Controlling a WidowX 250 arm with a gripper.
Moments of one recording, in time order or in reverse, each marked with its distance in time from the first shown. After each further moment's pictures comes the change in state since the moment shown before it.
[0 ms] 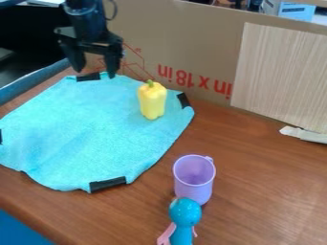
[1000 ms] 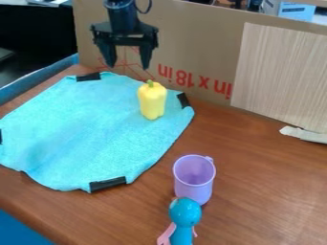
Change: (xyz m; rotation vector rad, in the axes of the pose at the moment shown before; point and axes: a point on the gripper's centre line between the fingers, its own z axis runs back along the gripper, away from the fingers) arm 0.033 -0.034 -0.008 -0.021 -0.006 0.142
